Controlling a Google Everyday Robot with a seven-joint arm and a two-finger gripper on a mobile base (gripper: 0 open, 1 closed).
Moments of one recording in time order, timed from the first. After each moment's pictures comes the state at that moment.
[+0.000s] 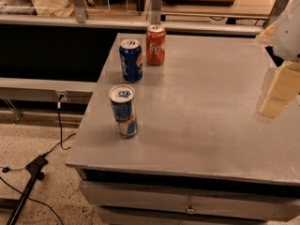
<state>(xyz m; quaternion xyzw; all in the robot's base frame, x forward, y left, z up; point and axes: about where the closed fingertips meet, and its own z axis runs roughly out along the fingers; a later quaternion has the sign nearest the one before) 0.438 -0.217 0.976 -0.60 0.78 -0.03 0.16</state>
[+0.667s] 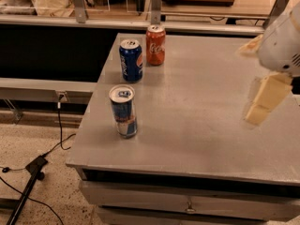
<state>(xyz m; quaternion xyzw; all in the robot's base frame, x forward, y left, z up) 0.443 -0.190 0.950 -0.63 0.75 0.05 0.19</state>
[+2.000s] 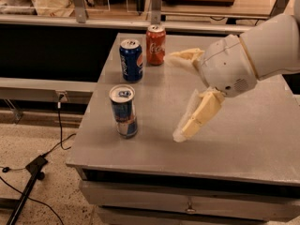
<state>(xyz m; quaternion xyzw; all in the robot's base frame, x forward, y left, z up) 0.422 -0.045 0.953 -0.66 0.59 0.27 0.37</state>
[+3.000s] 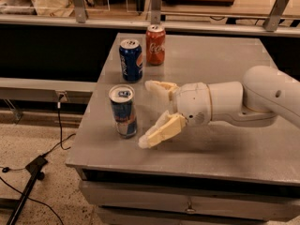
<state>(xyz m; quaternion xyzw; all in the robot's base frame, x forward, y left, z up) 0.447 0.010 0.884 -0.52 0.57 0.45 0.46</state>
